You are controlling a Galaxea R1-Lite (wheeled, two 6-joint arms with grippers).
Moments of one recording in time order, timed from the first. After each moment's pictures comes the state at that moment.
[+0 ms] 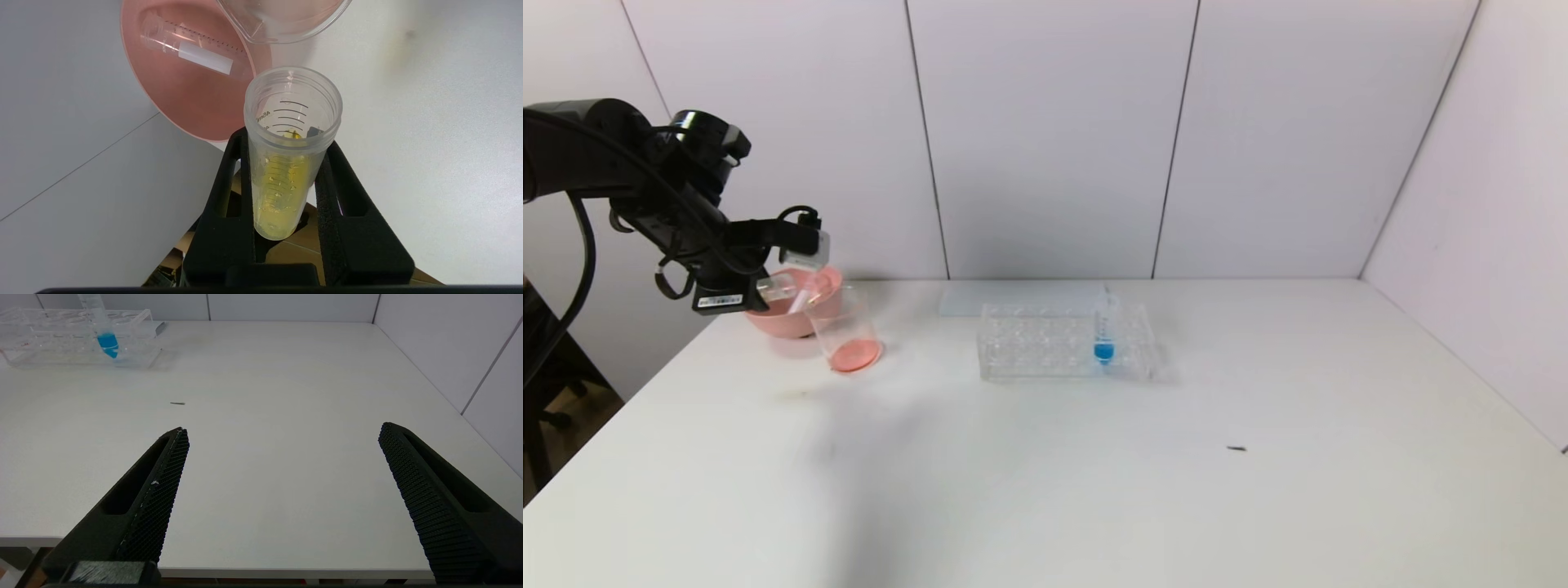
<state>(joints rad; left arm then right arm) 0.06 2.08 -1.99 0.86 0.08 1.40 0.00 0.00 0.00 0.00 0.00 0.00</state>
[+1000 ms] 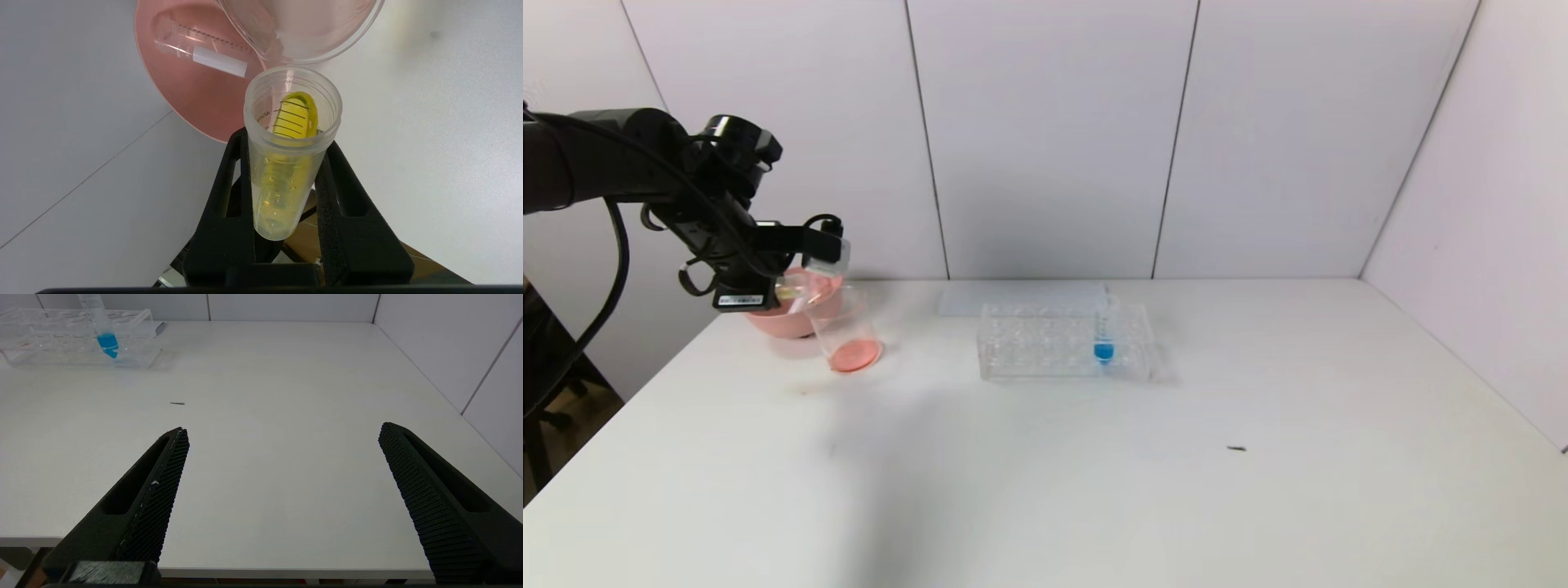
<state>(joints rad) 0.00 2.10 -1.99 0.82 0.19 1.41 0.00 0.00 0.00 0.00 0.00 0.00</state>
